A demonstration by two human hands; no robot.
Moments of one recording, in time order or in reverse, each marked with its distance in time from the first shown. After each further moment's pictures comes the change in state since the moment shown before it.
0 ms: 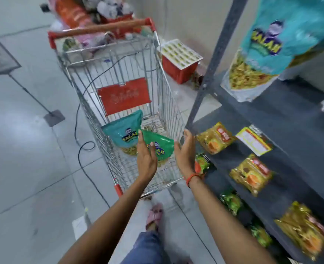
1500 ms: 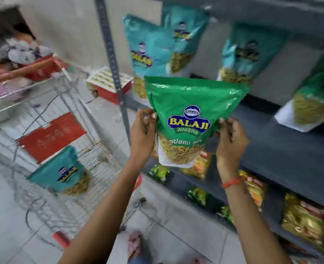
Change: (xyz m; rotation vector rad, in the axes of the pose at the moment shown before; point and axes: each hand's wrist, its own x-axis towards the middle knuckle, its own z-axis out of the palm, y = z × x) left_hand -0.046 0.248 0.084 -0.366 -0.353 0.380; right_hand -0.015 0.008 -0.316 0.412 0.721 -0.102
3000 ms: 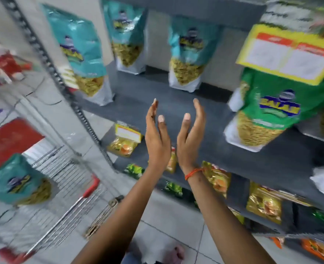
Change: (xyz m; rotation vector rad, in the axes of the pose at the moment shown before) left_hand -0.054 0.034 0.191 -0.119 0.038 0.057; right_hand 0.040 0.030 -0.053 -0.179 0.008 -0.166
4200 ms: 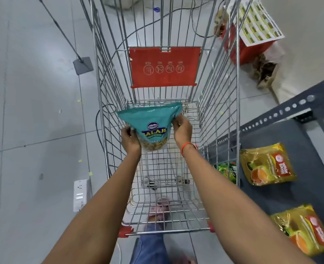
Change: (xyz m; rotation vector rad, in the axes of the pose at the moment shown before) left_hand 0.015 -0.352 -0.497 0.251 1.128 -0.968; right_hand -0.316 0.084 0.505 -0.203 -1.220 0.473
